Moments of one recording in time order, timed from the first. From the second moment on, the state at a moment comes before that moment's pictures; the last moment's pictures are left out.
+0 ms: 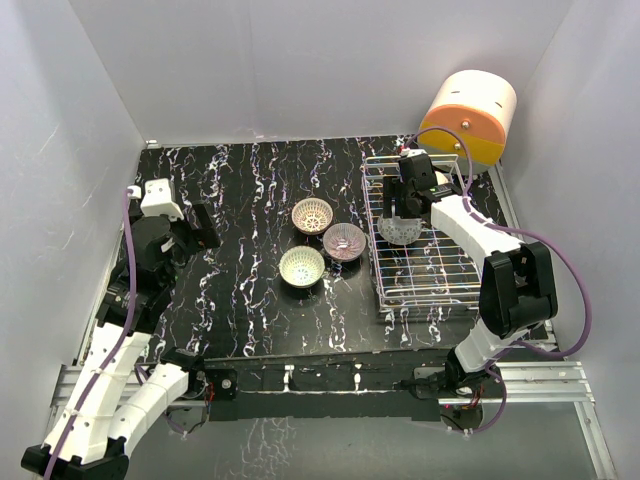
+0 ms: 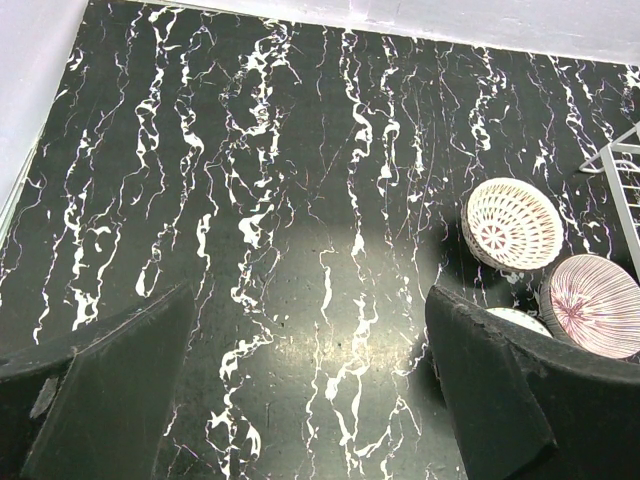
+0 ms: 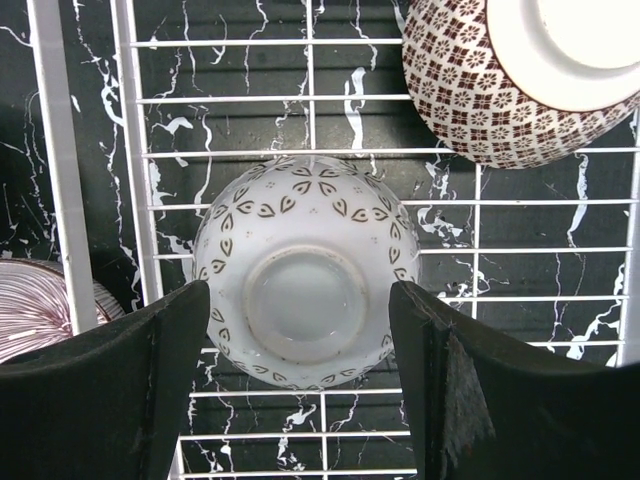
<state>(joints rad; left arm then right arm) -0.31 0.71 0.93 -0.55 -0.33 -0.23 0.28 1.63 1.23 -0.45 0.18 0.20</state>
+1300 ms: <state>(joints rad) -0.31 0.70 0.93 -0.55 -0.34 -0.23 0.25 1.63 1.23 -0.45 0.22 0.21</state>
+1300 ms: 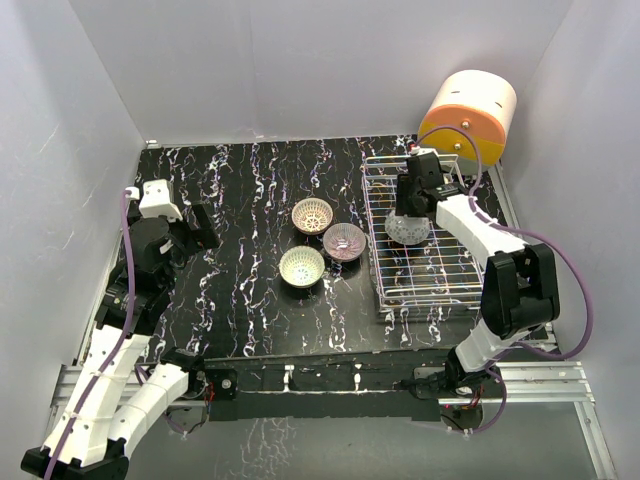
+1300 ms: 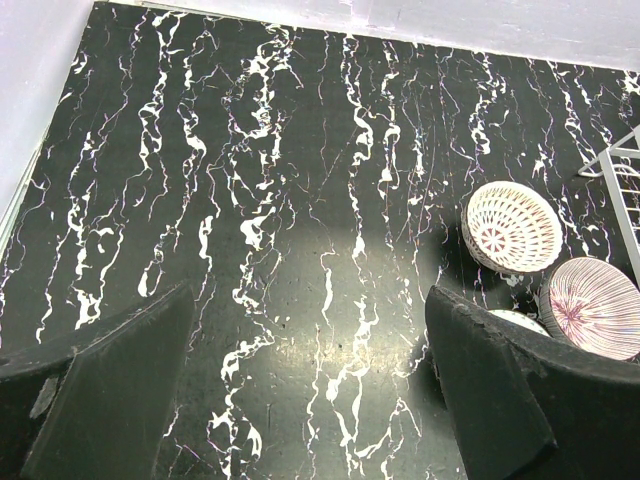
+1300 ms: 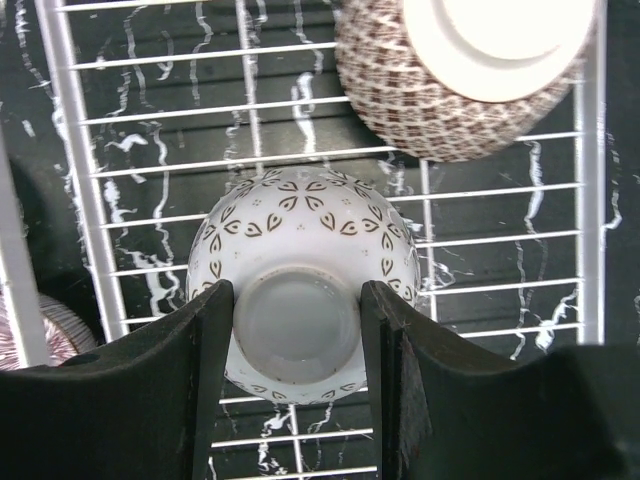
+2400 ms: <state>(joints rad) -0.31 0.70 0.93 -0.55 -0.34 -0.23 0.03 1.60 1.19 -0.45 0.24 0.22</state>
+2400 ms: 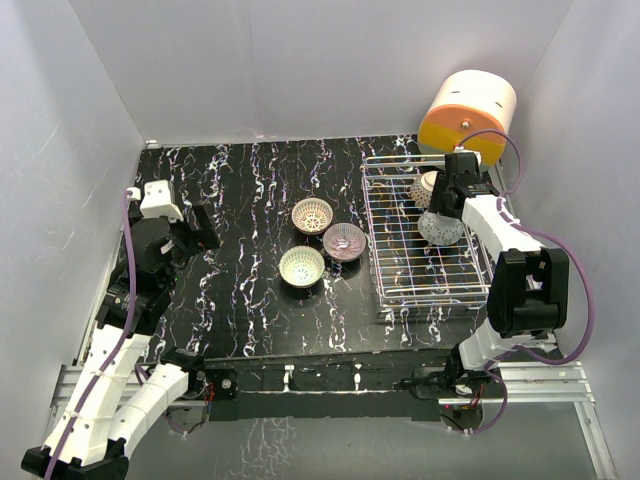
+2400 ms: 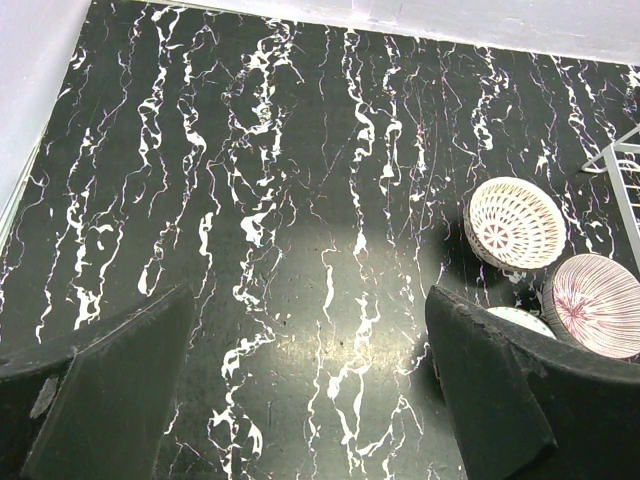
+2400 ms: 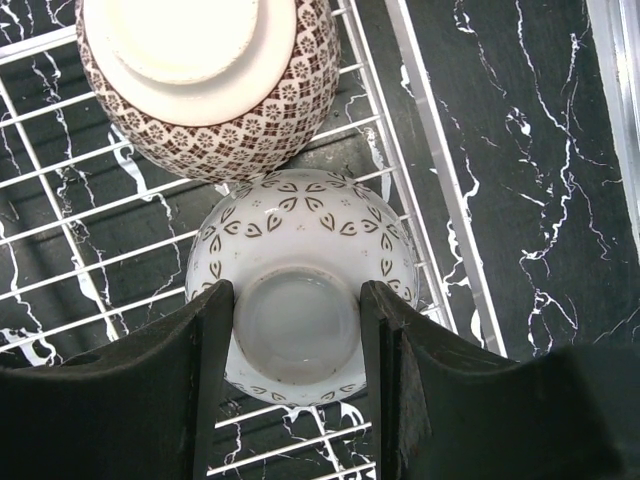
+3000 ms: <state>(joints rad) -0.31 0.69 0.92 -0.55 -0.34 -0.23 0.02 1.60 1.19 -0.44 0.22 0.23</state>
